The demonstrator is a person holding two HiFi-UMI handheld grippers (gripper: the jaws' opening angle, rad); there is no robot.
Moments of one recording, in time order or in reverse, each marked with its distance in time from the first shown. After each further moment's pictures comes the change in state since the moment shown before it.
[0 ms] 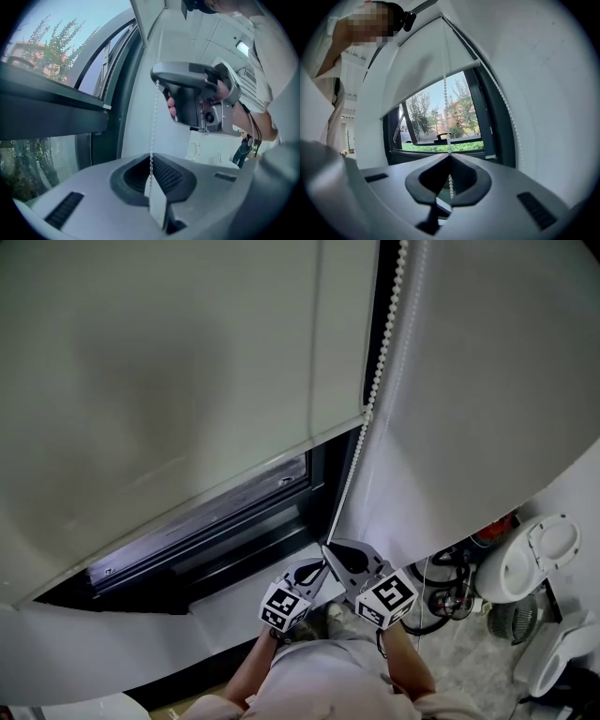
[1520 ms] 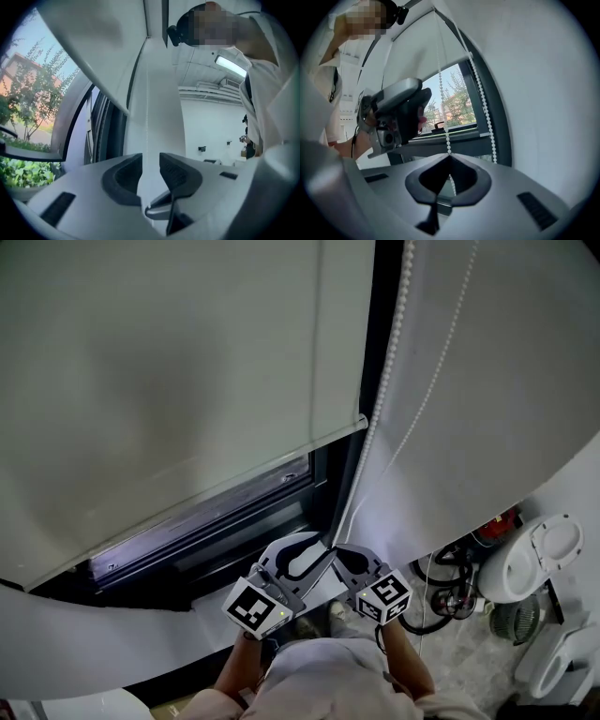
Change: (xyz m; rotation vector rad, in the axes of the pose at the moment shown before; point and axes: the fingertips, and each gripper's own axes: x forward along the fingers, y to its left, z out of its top) left arm -0.064 -0.028 0.199 0.163 -0.312 -0.064; right arm -0.005 -0.012 -0.060 0.056 0.079 -0.023
